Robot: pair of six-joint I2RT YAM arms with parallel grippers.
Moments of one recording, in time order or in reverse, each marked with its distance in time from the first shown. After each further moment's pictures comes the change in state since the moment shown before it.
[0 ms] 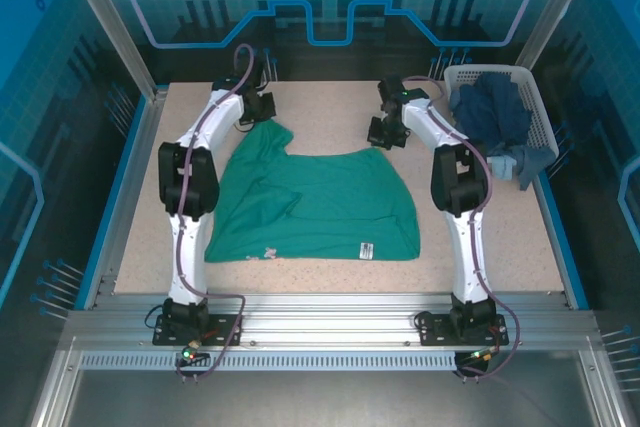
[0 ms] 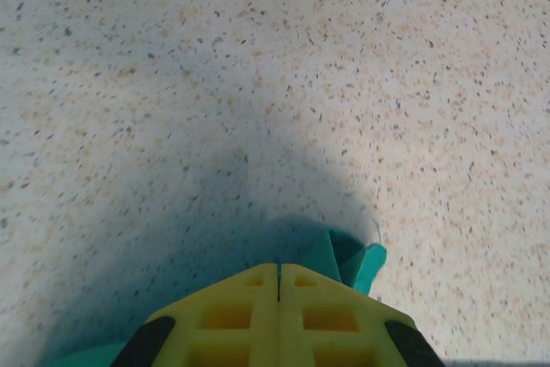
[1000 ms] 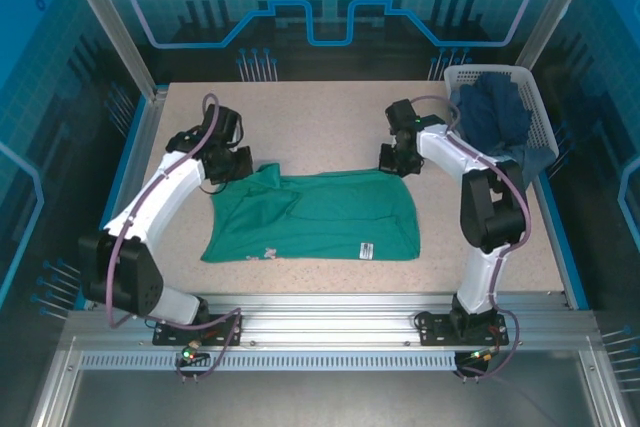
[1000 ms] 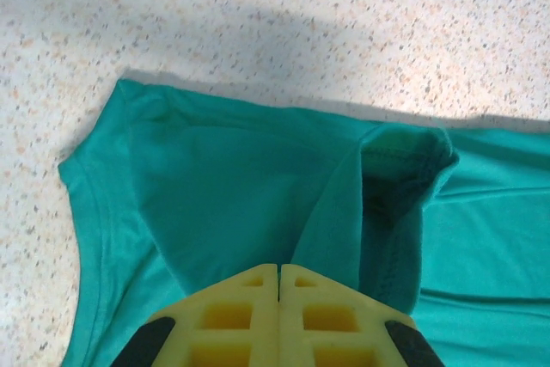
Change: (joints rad) left arm -0.056 -0.820 -0.843 -0.057 0.030 -0.066; right arm 0.050 -0.451 -0.597 0.129 0.105 -0.033
